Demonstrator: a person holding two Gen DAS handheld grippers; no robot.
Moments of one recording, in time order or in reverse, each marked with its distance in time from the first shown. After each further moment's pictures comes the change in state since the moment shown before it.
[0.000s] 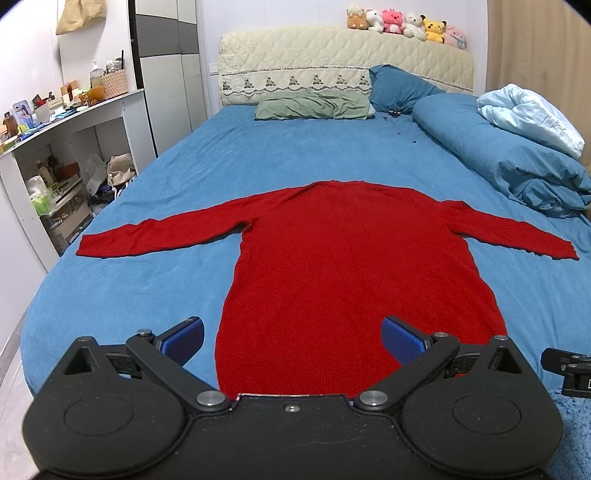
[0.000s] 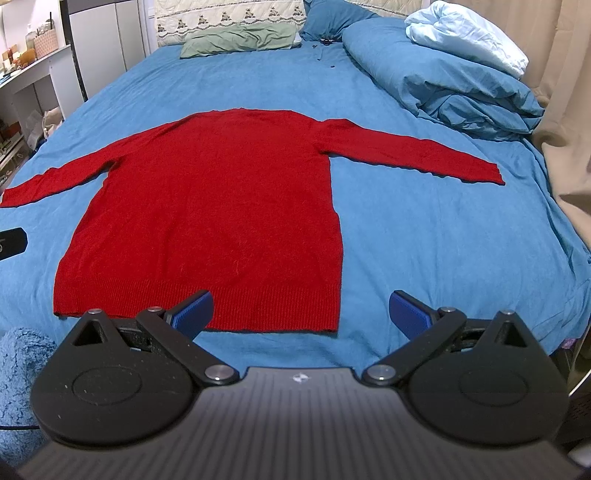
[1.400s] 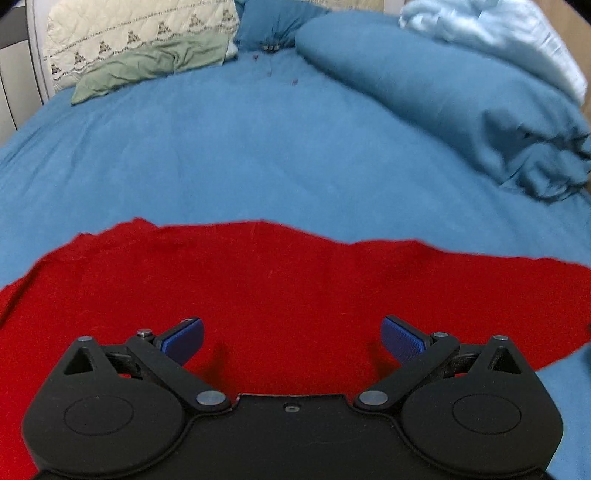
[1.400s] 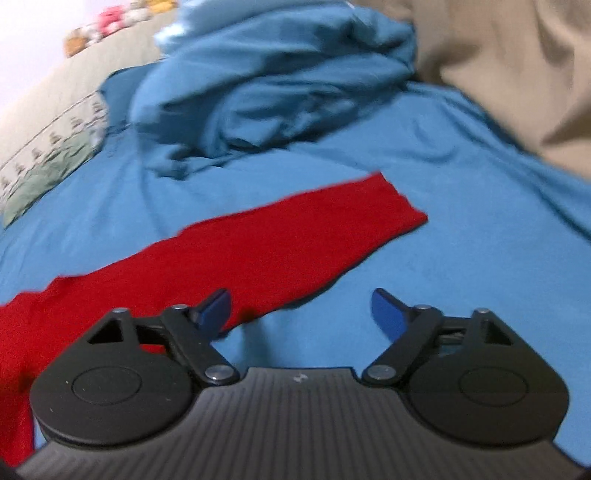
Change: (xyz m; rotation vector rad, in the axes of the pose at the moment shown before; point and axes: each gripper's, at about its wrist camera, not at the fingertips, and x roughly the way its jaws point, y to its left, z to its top) left arm 0.425 -0.275 0.189 0.208 0.161 -0.289; right arm 0.323 -0.329 0.119 0.573 -0.186 -0.197
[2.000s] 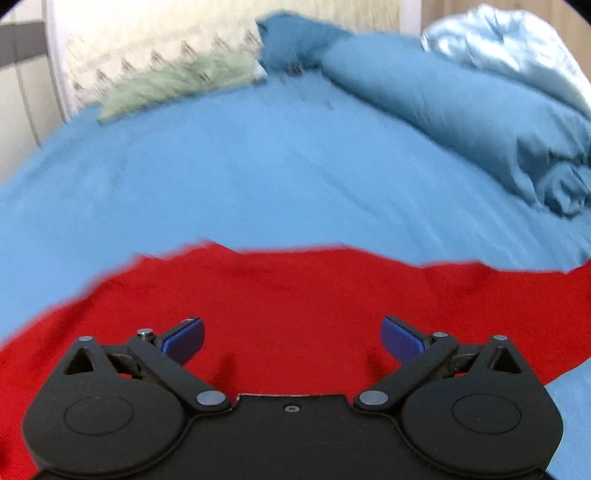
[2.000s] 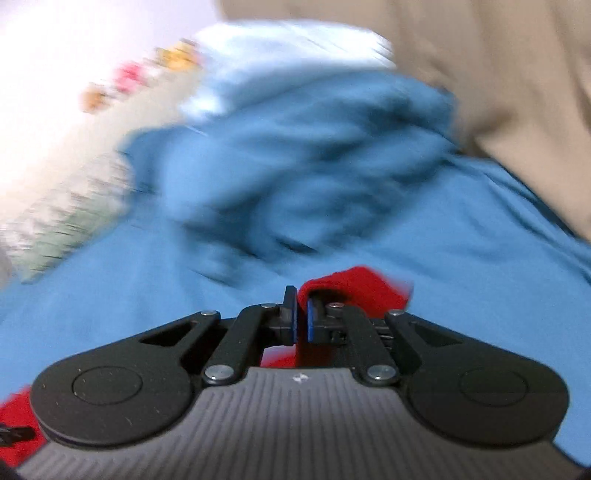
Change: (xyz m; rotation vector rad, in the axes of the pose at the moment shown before) left arm -0.039 0.071 0.001 0.004 -0.114 0.069; right arm -0.019 0.076 0.076 -0.006 -0.213 0.128
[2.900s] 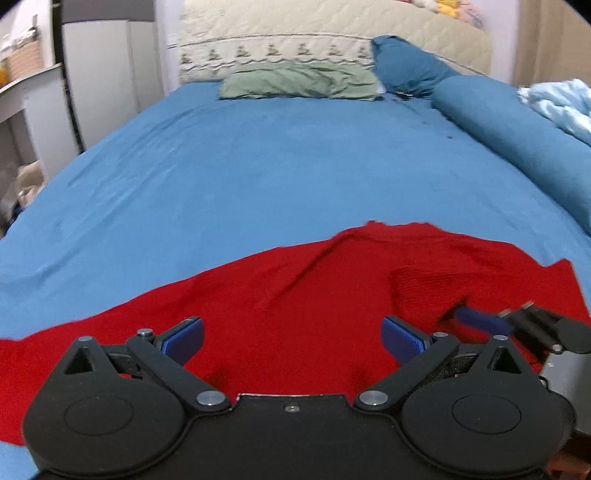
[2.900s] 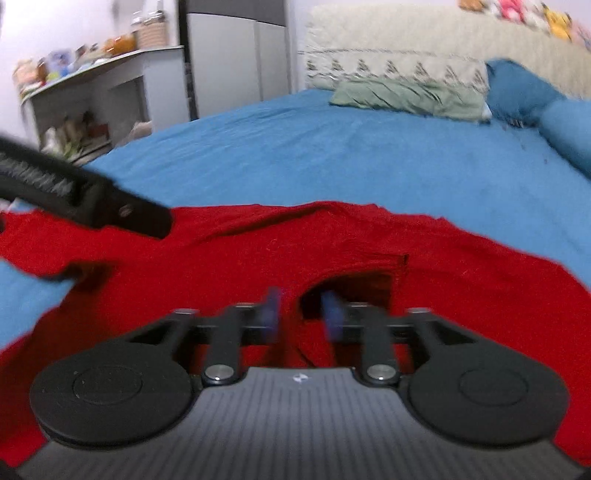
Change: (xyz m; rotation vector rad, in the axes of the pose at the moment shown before) left arm -0.057 0.193 -0.069 -0.170 -0.015 0.110; right arm -0.055 0.397 -0.253 -0.698 0.253 0.703
